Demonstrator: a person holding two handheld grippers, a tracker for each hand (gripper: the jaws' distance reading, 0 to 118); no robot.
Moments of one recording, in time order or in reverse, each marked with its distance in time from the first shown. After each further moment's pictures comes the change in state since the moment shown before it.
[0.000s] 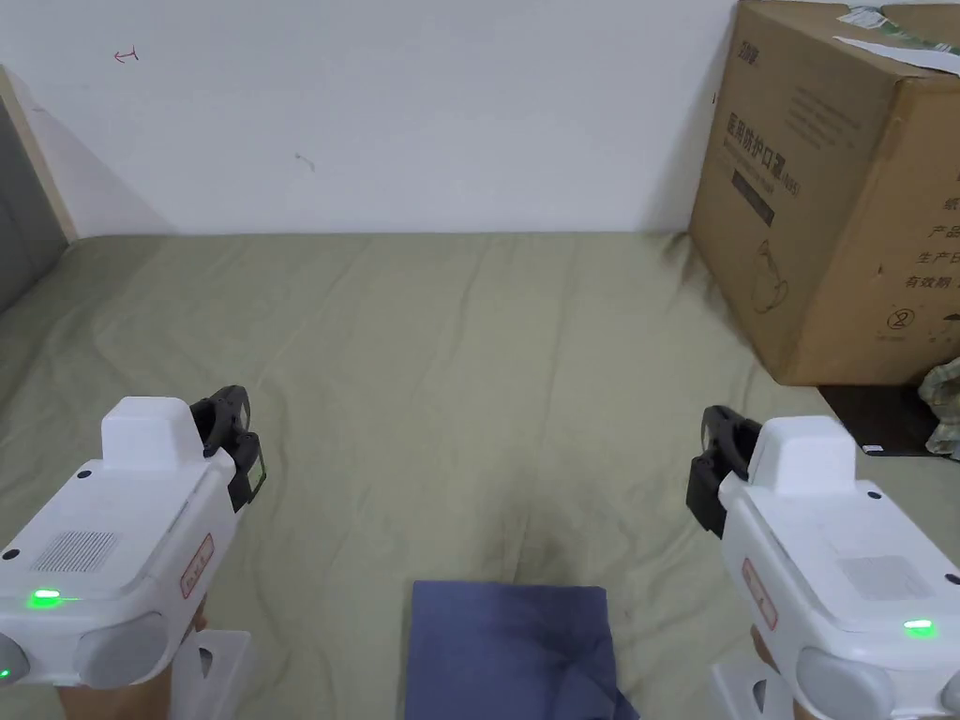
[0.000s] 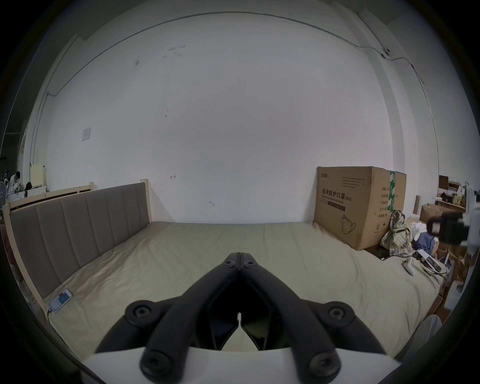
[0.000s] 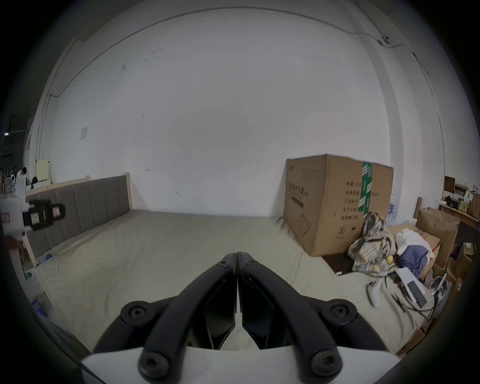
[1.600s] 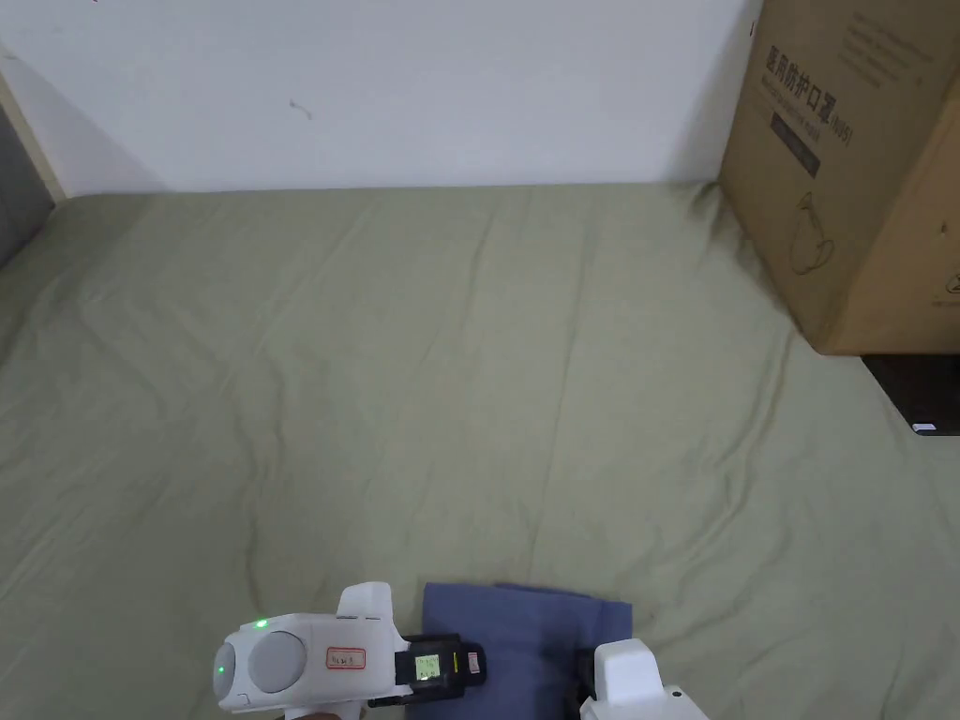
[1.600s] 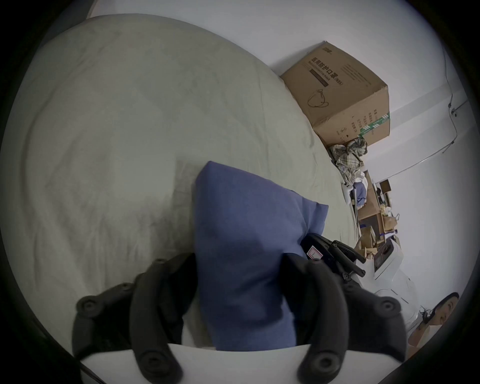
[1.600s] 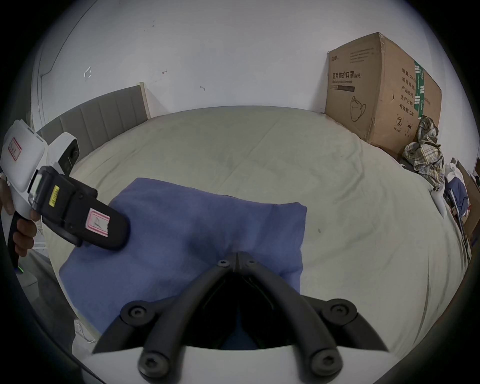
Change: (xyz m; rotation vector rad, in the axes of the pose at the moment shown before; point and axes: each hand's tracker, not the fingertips) left arm 0.047 -0.214 -0.124 -1.005 -0.503 0.473; right arm -0.061 -0.223 -0.081 -0.523 0.160 0.019
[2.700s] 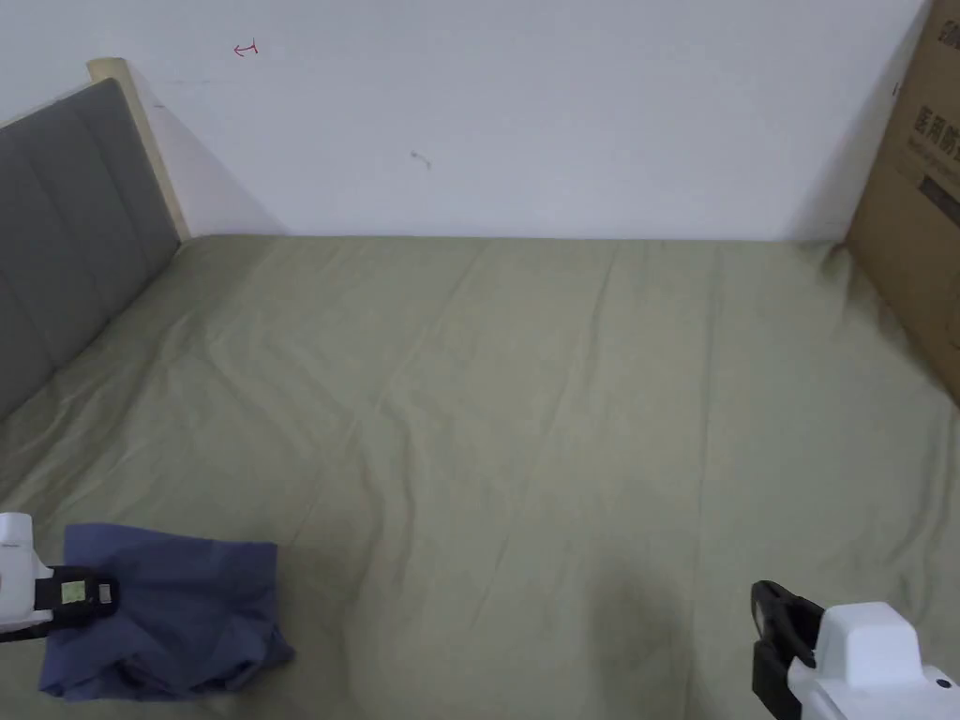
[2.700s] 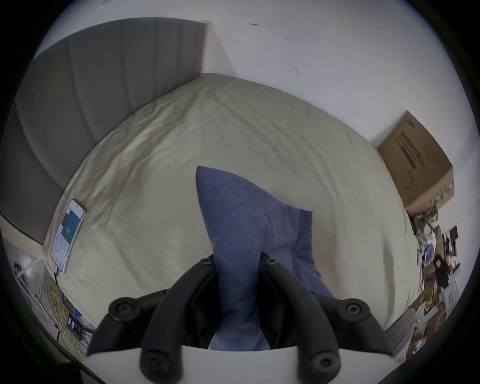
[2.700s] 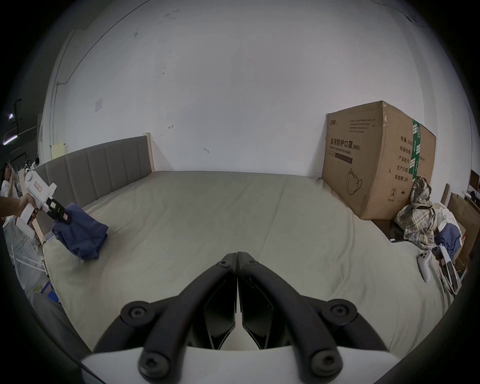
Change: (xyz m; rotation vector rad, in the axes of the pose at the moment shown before) left arm -0.245 0.117 0.324 0.284 0.555 0.124; right arm -0.021 0.137 0.048 0.309 -0.029 0.020
